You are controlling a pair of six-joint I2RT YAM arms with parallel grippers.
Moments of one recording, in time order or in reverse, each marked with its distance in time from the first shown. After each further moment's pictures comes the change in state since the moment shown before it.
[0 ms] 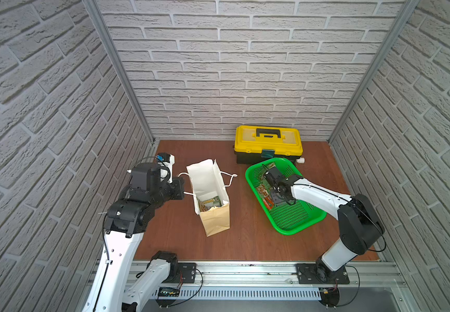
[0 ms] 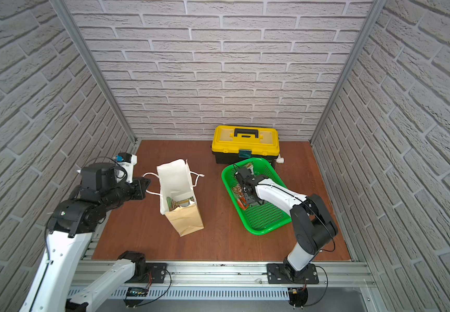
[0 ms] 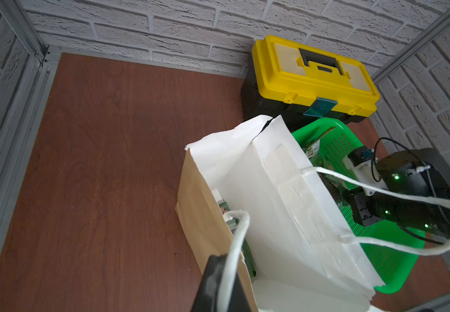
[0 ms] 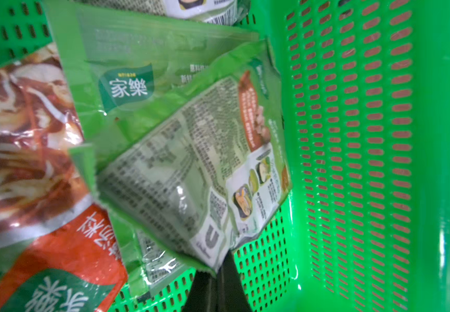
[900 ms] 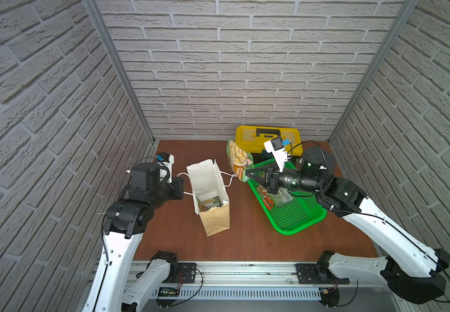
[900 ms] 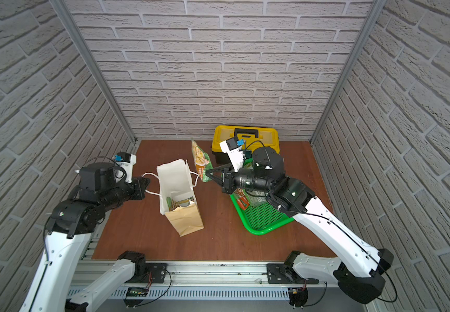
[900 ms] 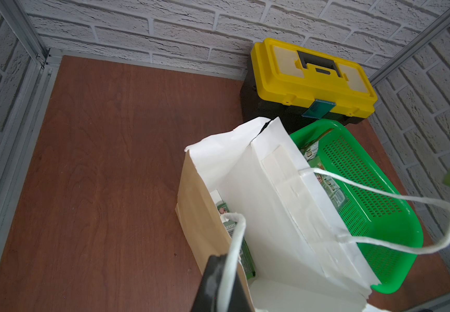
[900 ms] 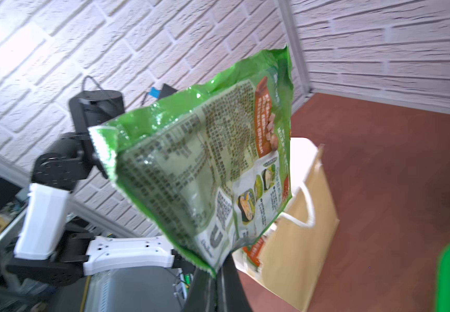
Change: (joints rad) left arm 0.000 -0.001 0.010 -0.005 0.000 0.000; right arm 0.285 -0.447 0.329 0.359 -0.881 0.230
